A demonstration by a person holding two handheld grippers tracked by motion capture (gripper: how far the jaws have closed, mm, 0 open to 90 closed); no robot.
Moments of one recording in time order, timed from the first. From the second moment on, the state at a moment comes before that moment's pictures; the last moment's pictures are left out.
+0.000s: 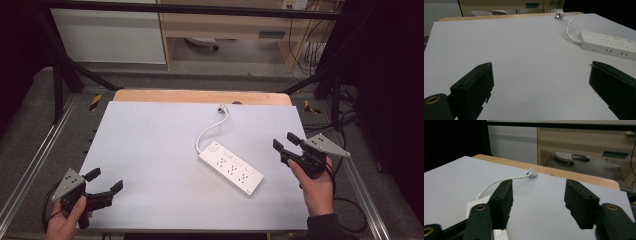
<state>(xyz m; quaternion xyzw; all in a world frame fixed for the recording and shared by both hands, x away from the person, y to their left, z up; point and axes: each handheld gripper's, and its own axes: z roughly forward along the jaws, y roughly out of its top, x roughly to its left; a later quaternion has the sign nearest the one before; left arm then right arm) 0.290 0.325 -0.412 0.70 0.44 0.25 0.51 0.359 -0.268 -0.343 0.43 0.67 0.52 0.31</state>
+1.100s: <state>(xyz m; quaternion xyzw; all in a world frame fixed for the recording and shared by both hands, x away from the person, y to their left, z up) 0.291 0.325 -0.413 0.70 0.45 0.25 0.50 0.384 -0.228 -0.330 0.36 0.69 0.55 0.30</state>
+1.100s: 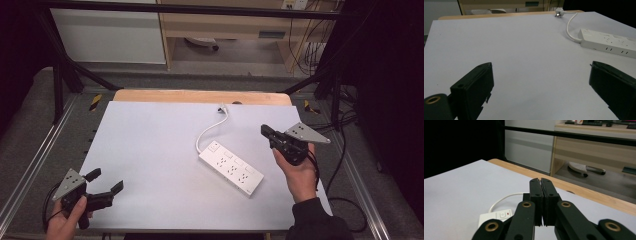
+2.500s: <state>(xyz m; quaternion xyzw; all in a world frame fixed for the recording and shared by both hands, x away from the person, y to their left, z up) 0.289 0.323 -0.412 0.71 0.44 0.25 0.50 0.429 -0.179 -0.339 0.33 0.75 0.52 0.23</state>
